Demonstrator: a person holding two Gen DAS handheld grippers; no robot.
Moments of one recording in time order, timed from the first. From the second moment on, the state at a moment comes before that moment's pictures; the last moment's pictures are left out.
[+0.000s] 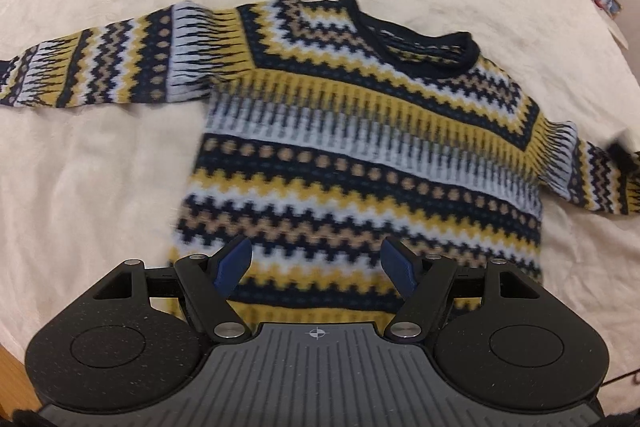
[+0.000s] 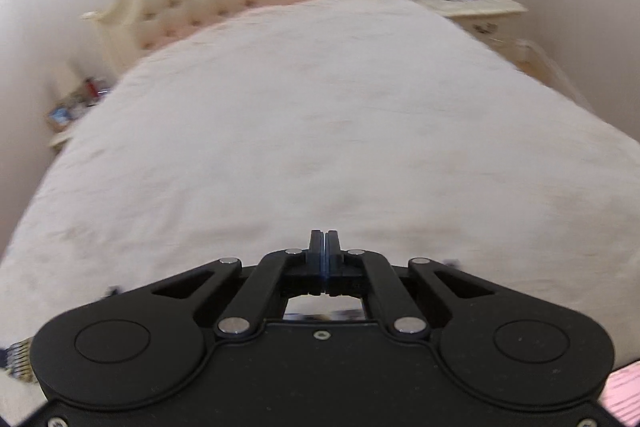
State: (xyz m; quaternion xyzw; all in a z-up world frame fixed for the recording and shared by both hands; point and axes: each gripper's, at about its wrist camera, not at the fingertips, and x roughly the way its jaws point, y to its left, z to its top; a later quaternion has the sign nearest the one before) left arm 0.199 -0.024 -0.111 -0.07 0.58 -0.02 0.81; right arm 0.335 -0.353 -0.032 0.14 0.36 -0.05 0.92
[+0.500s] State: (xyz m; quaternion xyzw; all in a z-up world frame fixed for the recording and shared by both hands) left arm 0.201 0.018 -0.106 -0.06 0.56 -0.04 0.83; right arm 0.318 -0.296 -0.138 0.12 0.44 -0.04 0.89
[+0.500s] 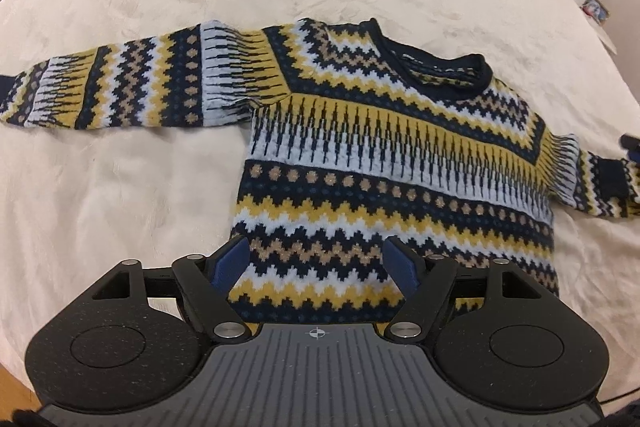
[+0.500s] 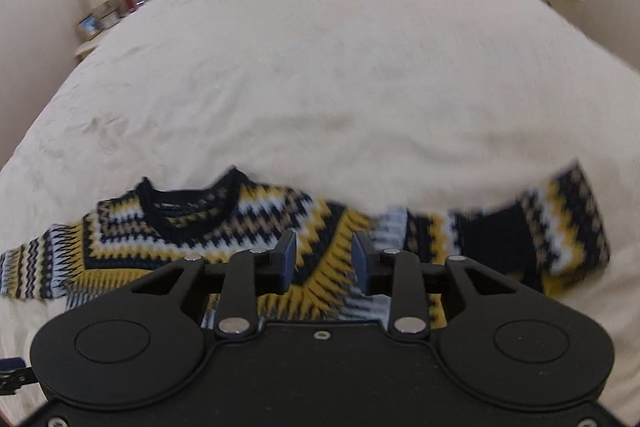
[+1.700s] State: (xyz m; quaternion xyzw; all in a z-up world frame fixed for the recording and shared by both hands) left arm 0.233 -0.054 -0.125 -0.03 0.58 -0.07 0.81; right arm 0.292 -0.401 -0.204 0.32 0.34 -0.20 0.87
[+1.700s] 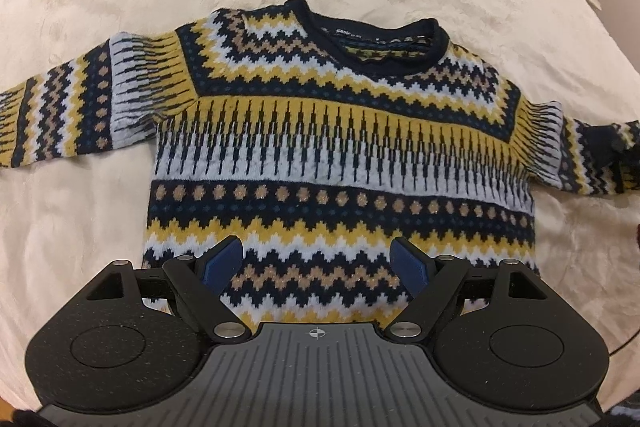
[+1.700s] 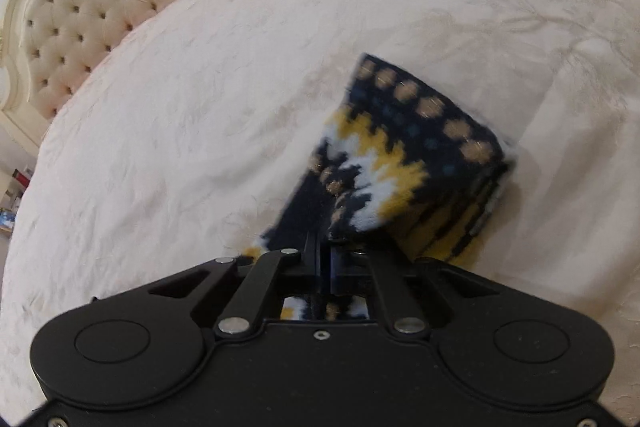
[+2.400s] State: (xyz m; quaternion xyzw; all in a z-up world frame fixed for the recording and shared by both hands) left arm 0.225 0.072 -0.118 -0.07 0.56 -0.04 0.83; right arm 0.328 -0.138 -0.146 0.39 0.36 0.11 0.84
